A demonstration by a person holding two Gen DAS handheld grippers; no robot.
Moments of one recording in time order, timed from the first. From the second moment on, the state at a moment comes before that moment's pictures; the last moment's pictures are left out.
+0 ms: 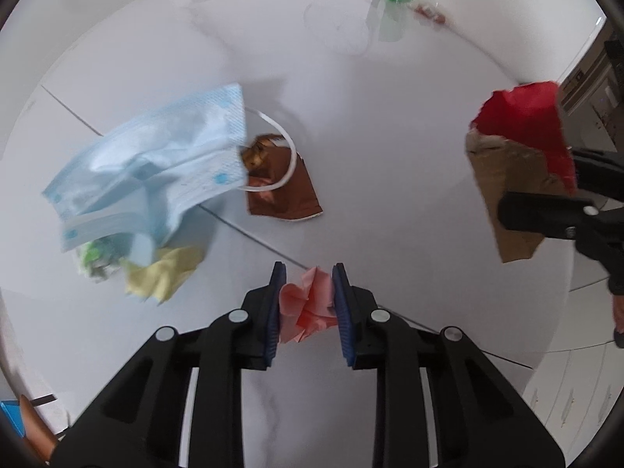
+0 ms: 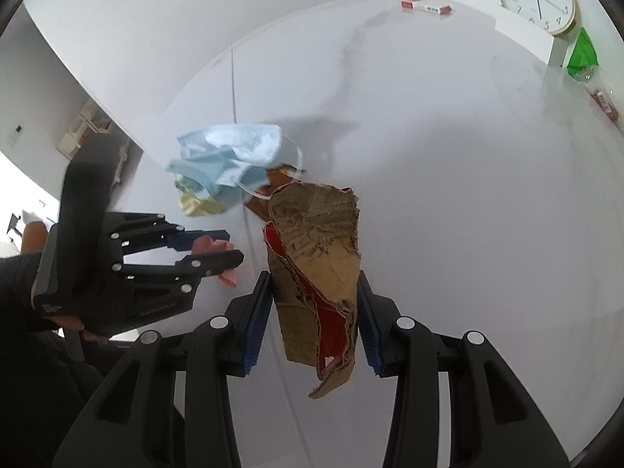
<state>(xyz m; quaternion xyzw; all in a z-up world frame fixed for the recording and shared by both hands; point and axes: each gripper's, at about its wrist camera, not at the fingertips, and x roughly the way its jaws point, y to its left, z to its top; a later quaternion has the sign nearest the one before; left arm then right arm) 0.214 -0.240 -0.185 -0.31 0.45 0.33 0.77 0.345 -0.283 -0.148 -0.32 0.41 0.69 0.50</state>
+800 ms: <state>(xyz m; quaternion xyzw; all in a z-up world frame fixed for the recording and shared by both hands) -0.149 -0.282 -0.235 -0.42 0.41 0.52 0.62 -0.046 -0.262 -0.185 -0.36 0.40 0.78 0.31</state>
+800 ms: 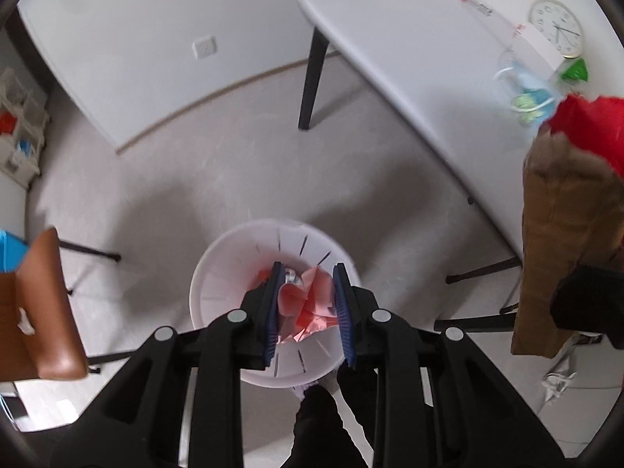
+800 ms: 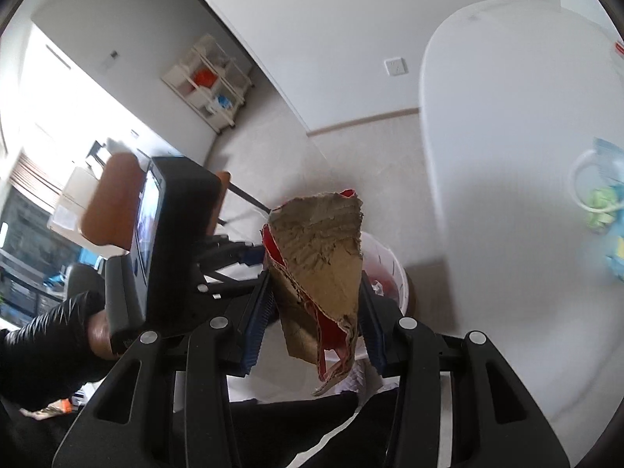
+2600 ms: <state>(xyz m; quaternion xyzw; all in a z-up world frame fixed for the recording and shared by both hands) -0.234 -0.316 -0.081 -0.40 0.28 0.62 0.62 0.015 -0.277 -0.086 -0.28 0.35 0.74 0.51</state>
